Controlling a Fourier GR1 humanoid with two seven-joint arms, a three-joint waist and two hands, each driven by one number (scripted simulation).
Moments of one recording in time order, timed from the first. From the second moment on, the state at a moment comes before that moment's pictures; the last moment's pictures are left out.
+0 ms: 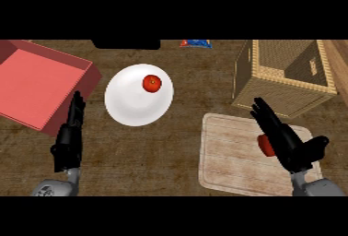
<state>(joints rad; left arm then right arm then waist) -0.08 0.24 -0.17 -1.42 0.04 0.44 -0.16 -0.09 -0.42 0.31 -1.44 -0.41 -0.05 -0.09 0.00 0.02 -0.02</state>
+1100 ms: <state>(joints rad) -0.17 0.42 -0.19 -1.54 0.16 0.05 -0.05 -0.17 -0.53 0.35 -1.58 0.21 -0.31 -0.11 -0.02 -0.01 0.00</state>
